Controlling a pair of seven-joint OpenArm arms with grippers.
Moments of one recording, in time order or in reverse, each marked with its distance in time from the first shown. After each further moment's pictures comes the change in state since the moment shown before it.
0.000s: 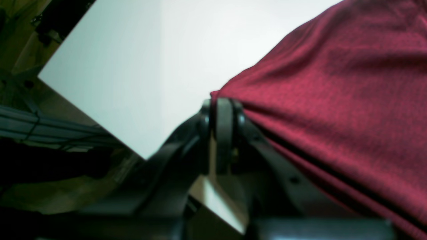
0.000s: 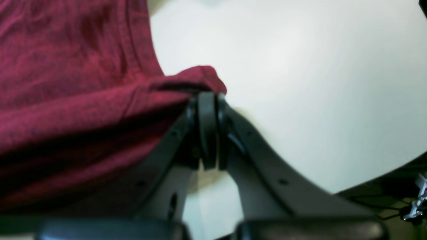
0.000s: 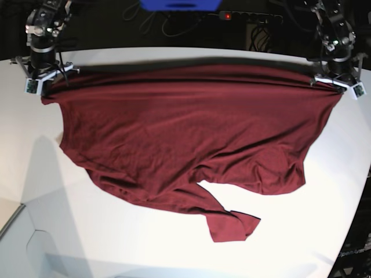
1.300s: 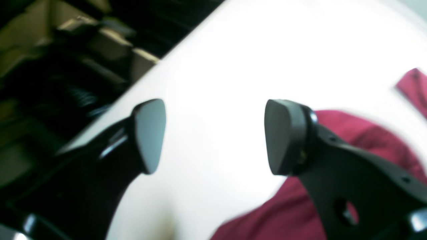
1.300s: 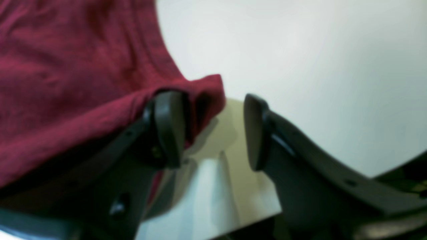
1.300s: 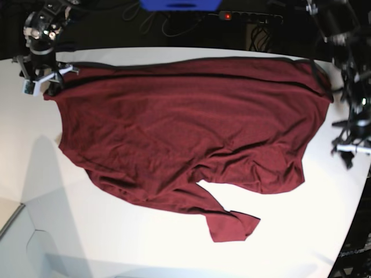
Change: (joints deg) left arm -25.1 -12.8 8.6 -12.2 -12.3 0.3 -0.1; right arm 5.3 -4.7 10.0 0.5 -0.2 8.3 -5.8
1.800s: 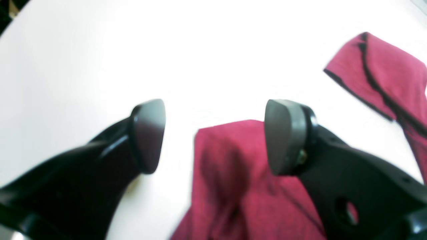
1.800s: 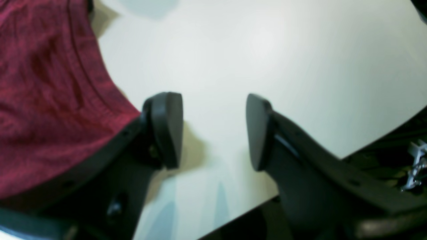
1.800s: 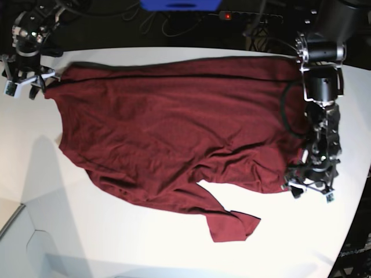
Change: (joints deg) left arm -20.1 3.1 16.9 -30.3 0.7 0.1 -6.0; right arm 3.0 0.7 5.2 2.2 0.0 0.2 -0.2
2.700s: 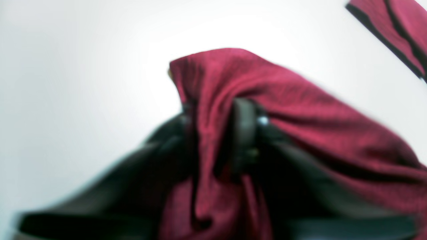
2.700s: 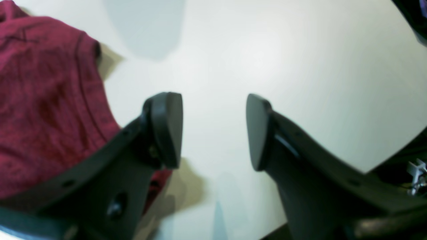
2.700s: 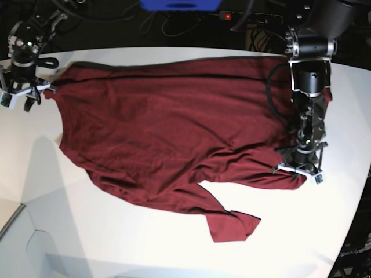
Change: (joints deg) left arm 1.4 2.6 -0.2 -9.6 -0.9 0.0 -10.8; right arm 3.8 0.6 0.1 -0.1 0.0 0.0 0.0
